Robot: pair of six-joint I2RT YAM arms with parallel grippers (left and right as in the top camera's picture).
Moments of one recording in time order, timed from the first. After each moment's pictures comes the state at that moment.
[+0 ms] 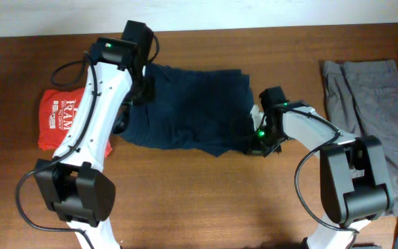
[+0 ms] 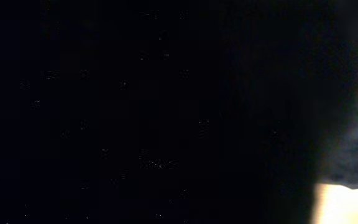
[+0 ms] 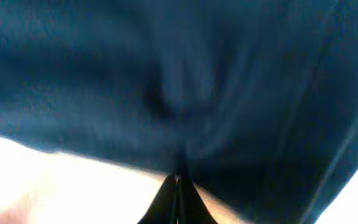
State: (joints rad) left arm -0.24 1.98 1.98 -1.42 -0.16 -0.25; right arm 0.20 1.89 1.12 -0.80 -0.39 0.17
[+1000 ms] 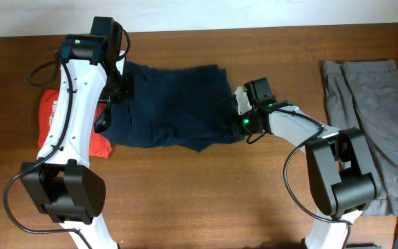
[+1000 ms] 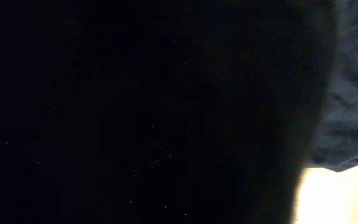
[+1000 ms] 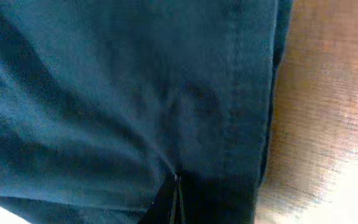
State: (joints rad) left arm -0.12 1.98 2.00 -1.43 -0.10 -0.12; right arm 0.27 1.96 1.16 -0.40 -0.38 0.21
